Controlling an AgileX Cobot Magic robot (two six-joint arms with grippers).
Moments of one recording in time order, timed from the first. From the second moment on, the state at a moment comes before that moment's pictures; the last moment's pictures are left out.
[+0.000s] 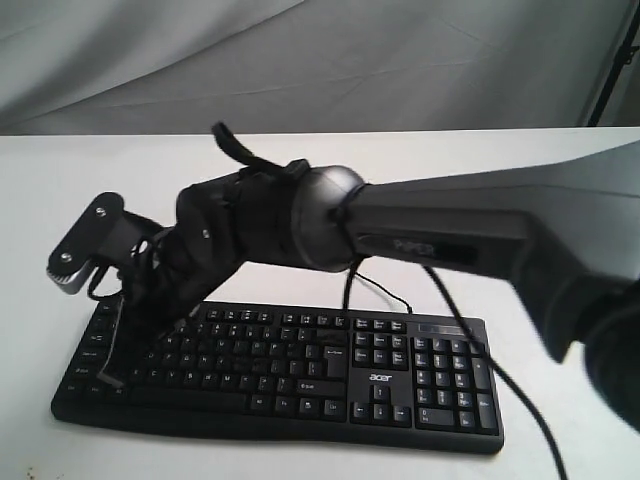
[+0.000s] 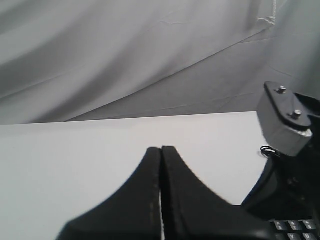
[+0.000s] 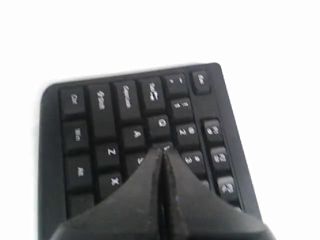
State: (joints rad) left arm 0.04 0.00 0.00 0.03 0.16 -0.02; right arm 1.08 2.22 -1.67 0.28 0.50 -0.59
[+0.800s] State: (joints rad) left arm 0.04 0.00 0.00 0.03 0.16 -0.02; right arm 1.12 2.45 -1.97 0.30 0.69 -0.61
